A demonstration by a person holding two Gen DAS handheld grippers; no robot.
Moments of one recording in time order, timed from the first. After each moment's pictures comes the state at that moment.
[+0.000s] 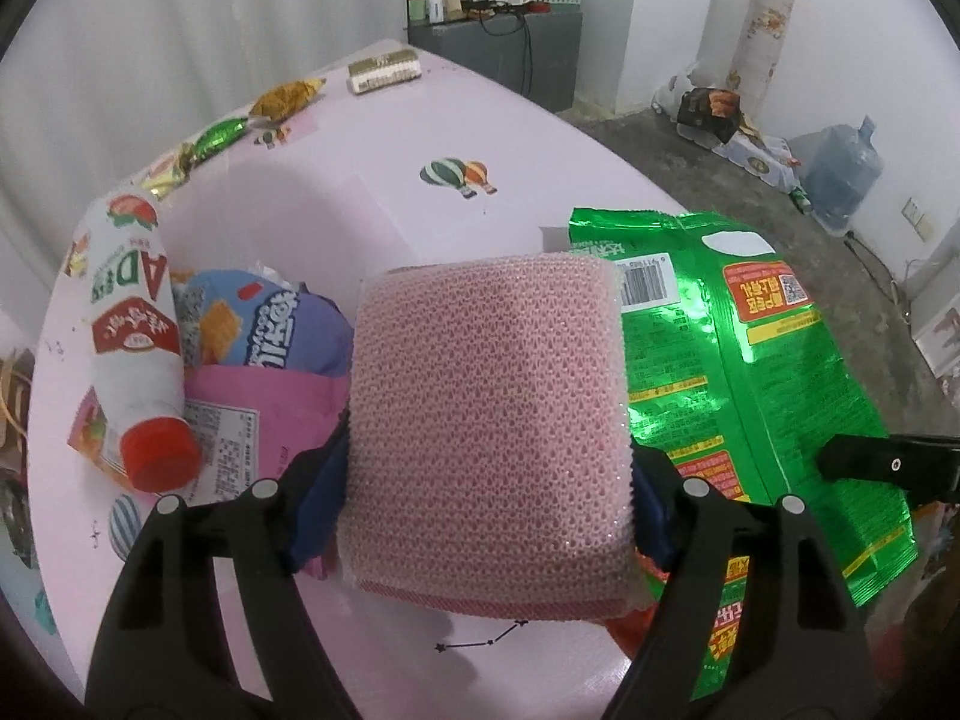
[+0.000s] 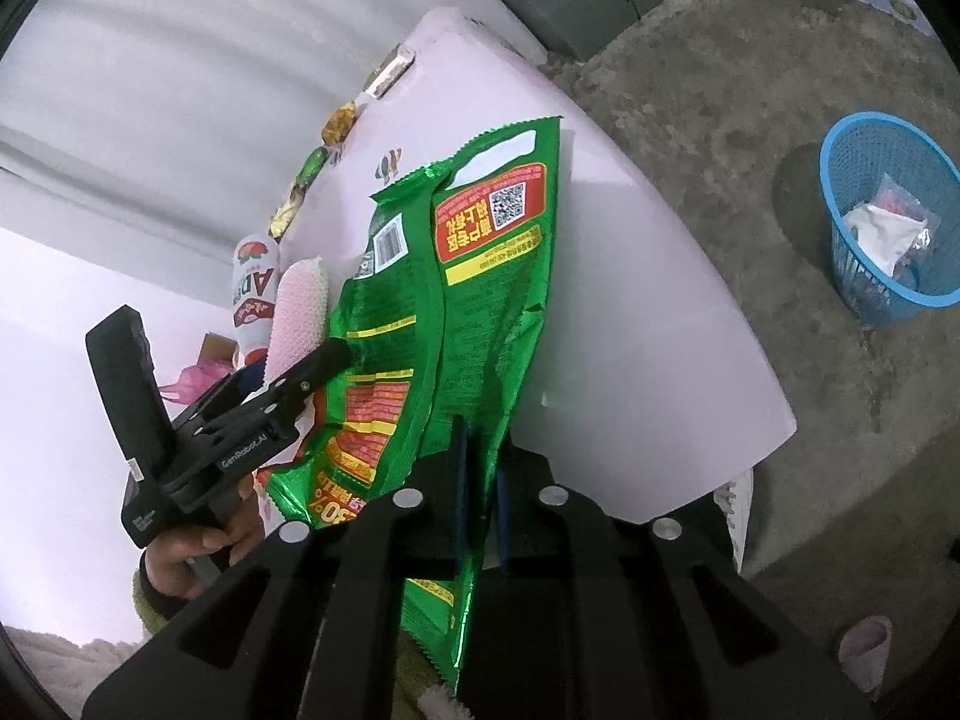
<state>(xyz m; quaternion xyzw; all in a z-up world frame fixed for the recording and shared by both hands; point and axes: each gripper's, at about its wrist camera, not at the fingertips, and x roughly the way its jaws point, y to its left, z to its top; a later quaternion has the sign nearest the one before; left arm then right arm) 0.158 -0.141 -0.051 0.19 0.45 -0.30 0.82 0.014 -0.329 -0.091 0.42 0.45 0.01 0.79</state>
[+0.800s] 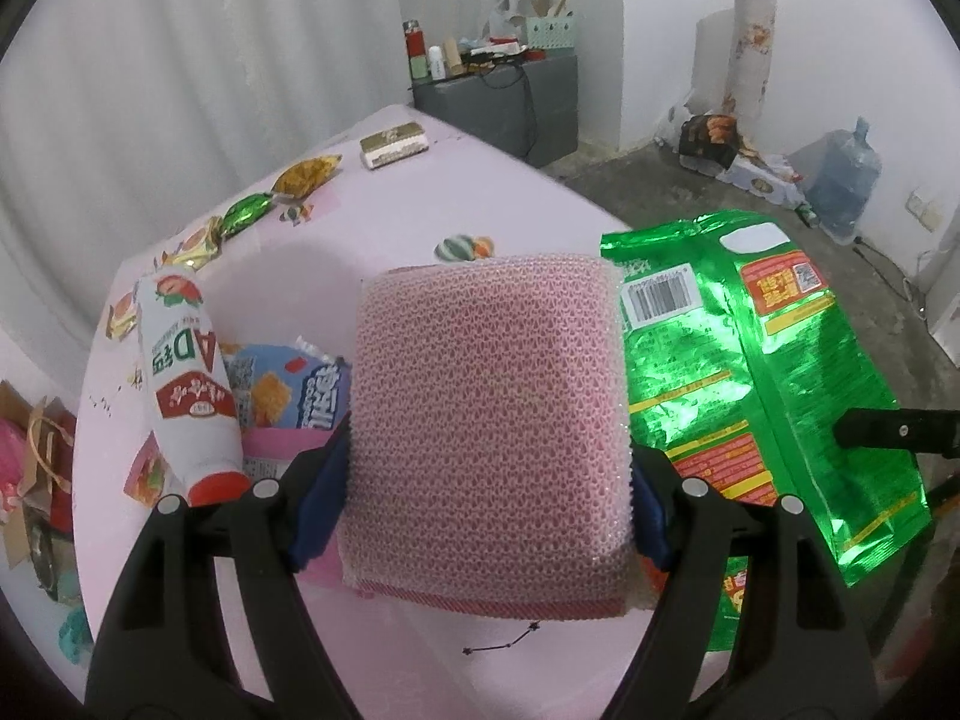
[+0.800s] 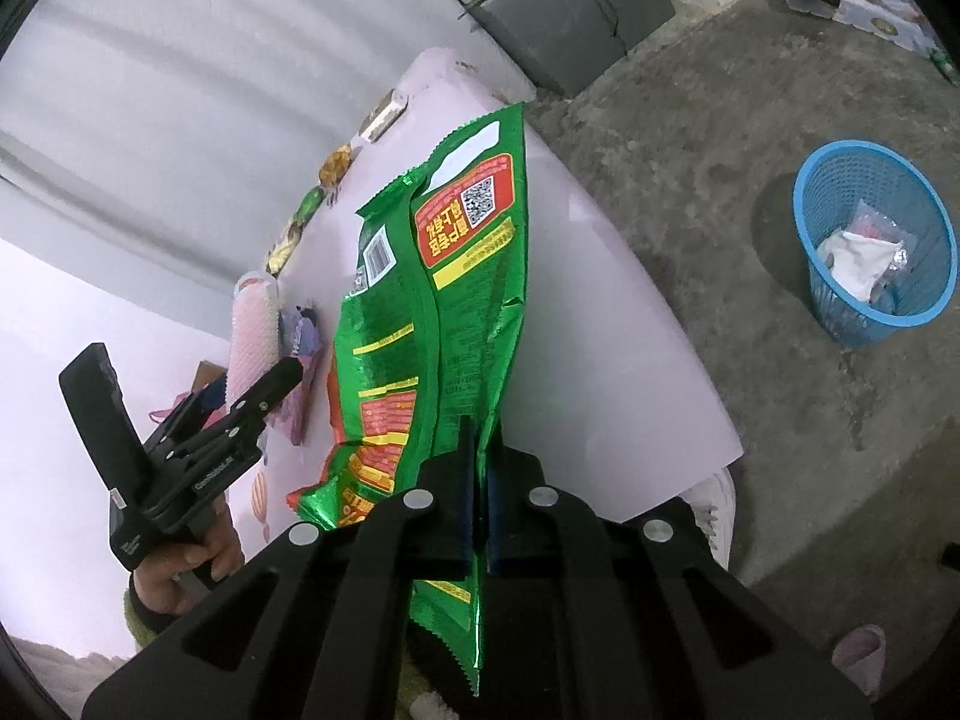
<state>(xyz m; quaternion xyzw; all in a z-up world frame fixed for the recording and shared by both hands) 0.143 -0.142 -0.013 0.20 0.39 -0.30 0.85 0.001 -0.347 -0.075 0.42 0.42 -0.02 0.81</state>
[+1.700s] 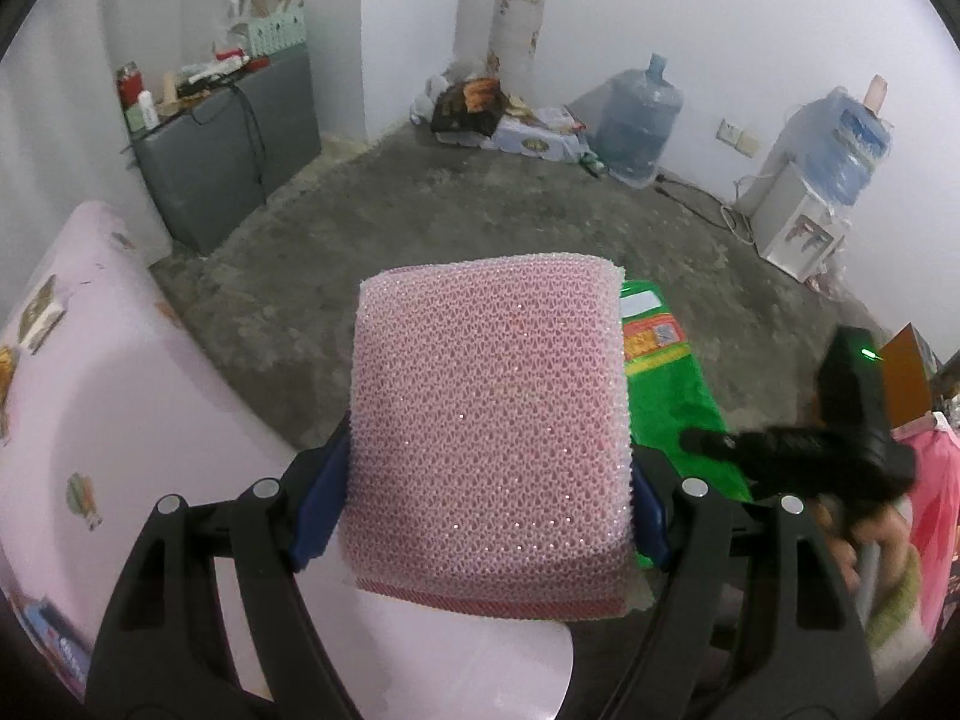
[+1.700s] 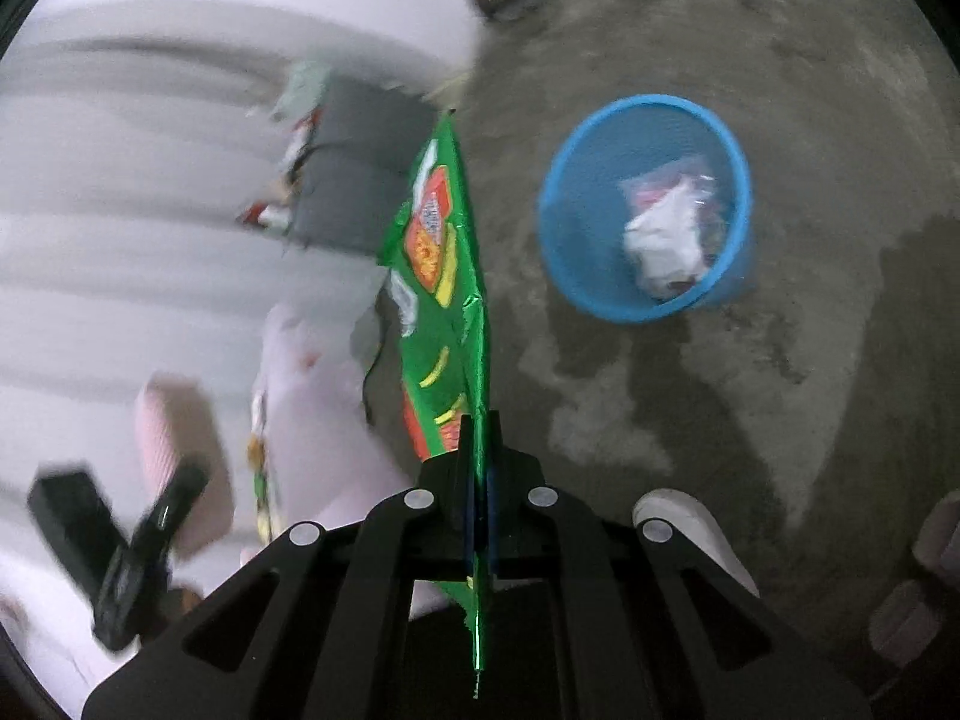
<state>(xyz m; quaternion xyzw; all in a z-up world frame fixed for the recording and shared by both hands) 0.087 -0.394 -0.016 0.24 0.42 -0.52 0.70 -0.133 -0.529 -0.178 0.65 0.25 -0.21 0.69</state>
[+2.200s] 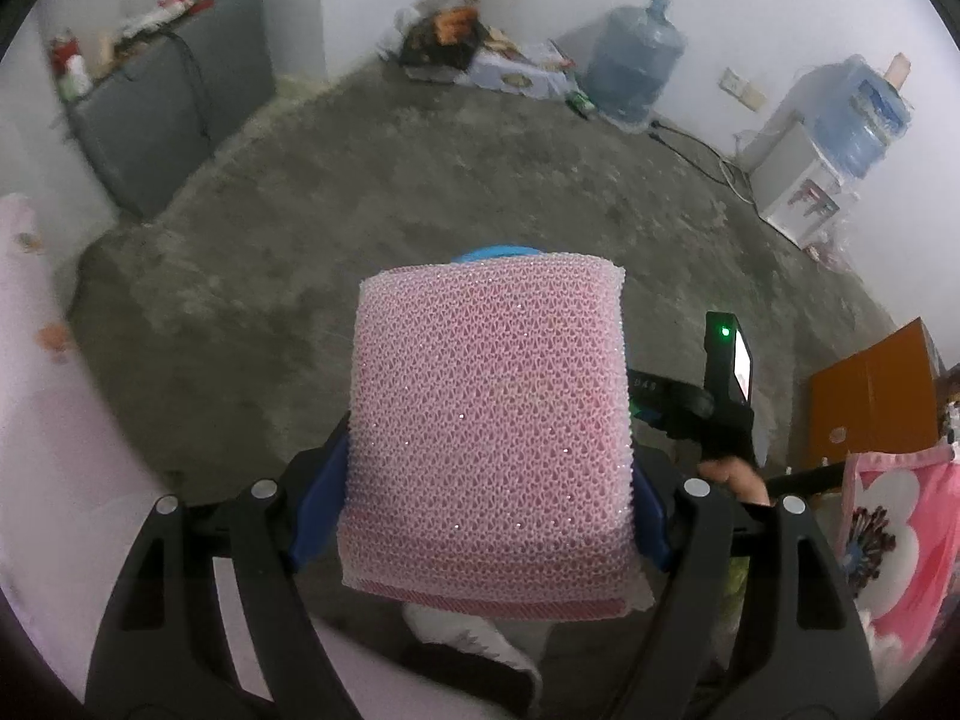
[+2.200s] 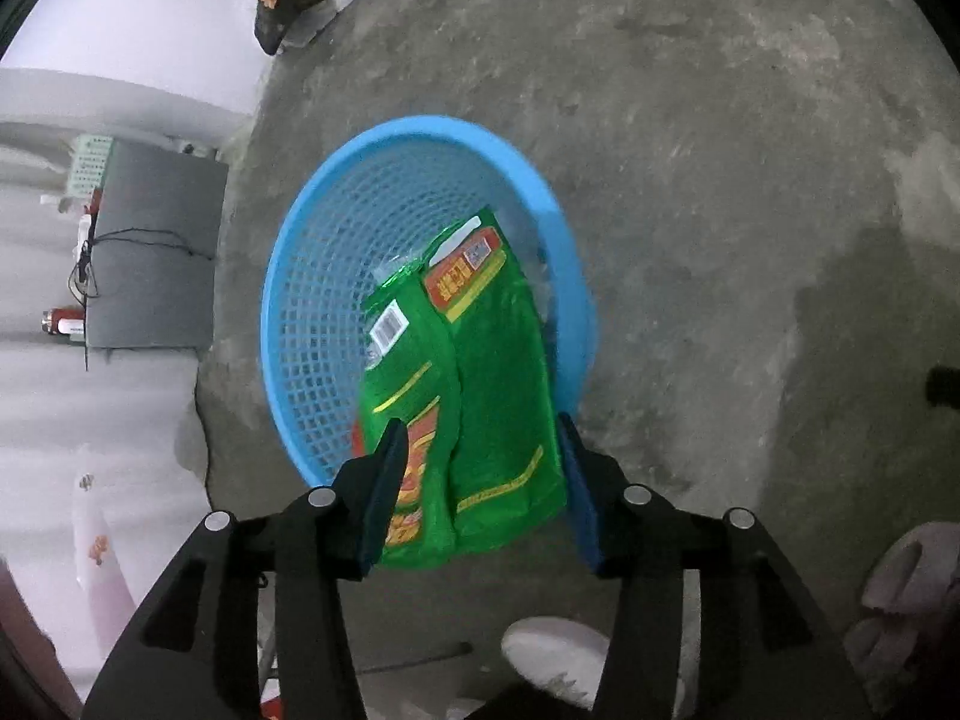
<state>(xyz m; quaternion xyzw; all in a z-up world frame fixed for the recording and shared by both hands) 0.100 -0.504 -0.090 0.27 0.48 -0.52 0.65 -0.104 -0.636 -0.335 0.63 0.32 -0.38 0.60</state>
